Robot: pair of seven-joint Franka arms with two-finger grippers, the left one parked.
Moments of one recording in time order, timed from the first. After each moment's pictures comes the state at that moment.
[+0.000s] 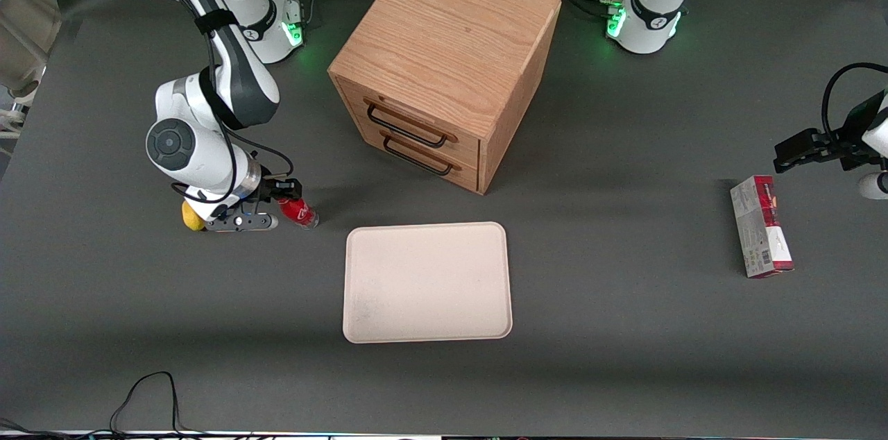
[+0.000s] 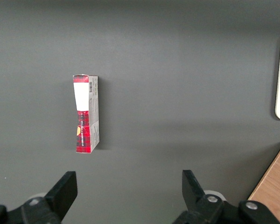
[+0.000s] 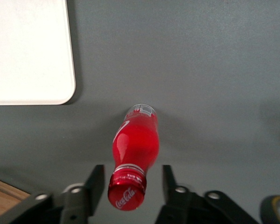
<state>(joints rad) 0.22 0.22 0.05 -2.05 0.04 2.16 0.24</state>
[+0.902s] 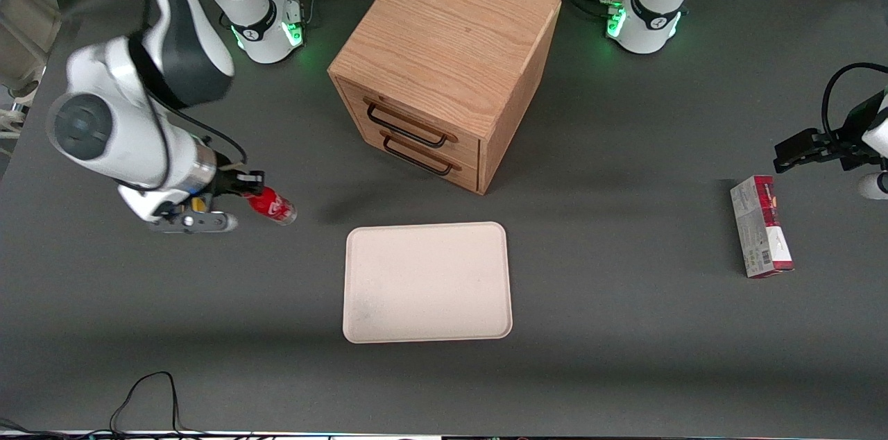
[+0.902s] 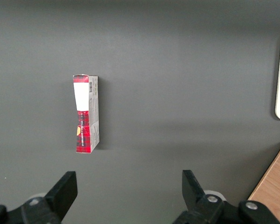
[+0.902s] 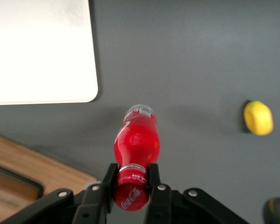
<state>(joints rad) 0.21 0.21 0.03 -1.58 0.04 1.65 0.26</state>
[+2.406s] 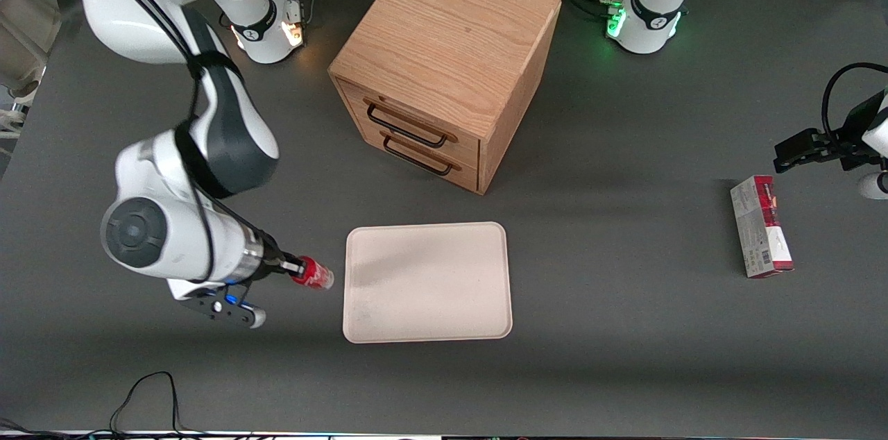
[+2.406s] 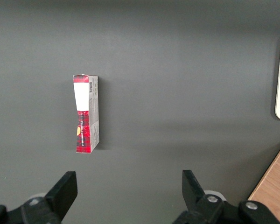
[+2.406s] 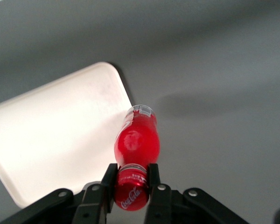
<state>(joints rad) 0.26 0.79 0.09 -0.93 0.00 1.67 0.71</state>
